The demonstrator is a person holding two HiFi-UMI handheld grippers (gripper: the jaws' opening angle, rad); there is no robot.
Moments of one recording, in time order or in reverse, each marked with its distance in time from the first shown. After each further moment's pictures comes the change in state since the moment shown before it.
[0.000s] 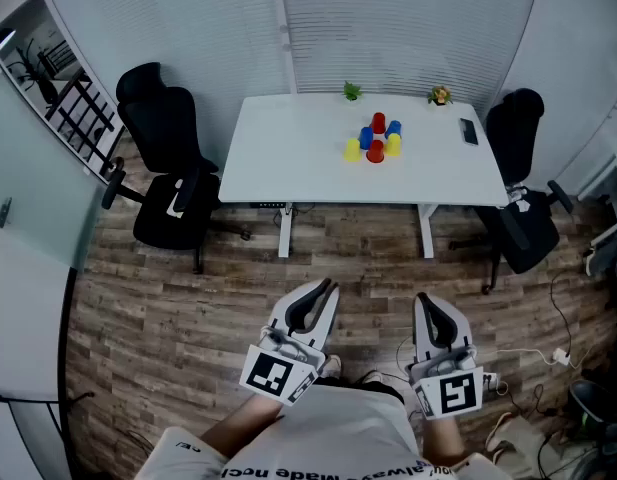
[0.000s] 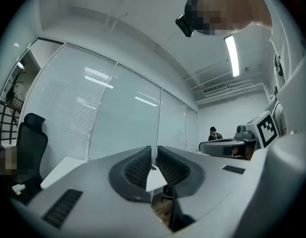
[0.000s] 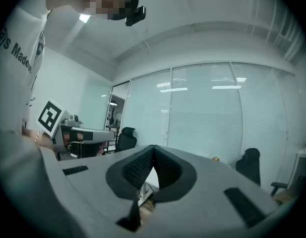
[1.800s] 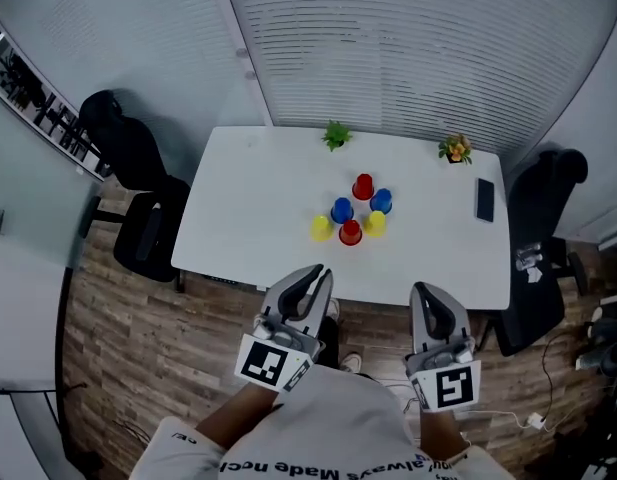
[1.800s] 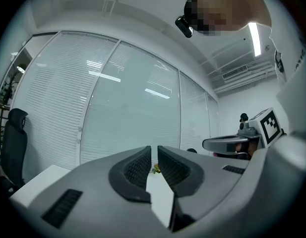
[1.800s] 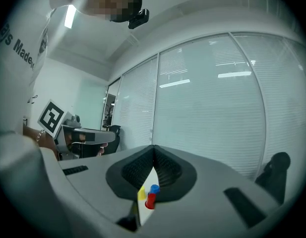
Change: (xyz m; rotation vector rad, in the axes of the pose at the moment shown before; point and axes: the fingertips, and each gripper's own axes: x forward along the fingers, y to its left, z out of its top) left arm 0.389 0.137 -0.054 0.043 0.042 0.148; right arm 0.300 -0.309 -0.021 0.026 -0.048 0.106
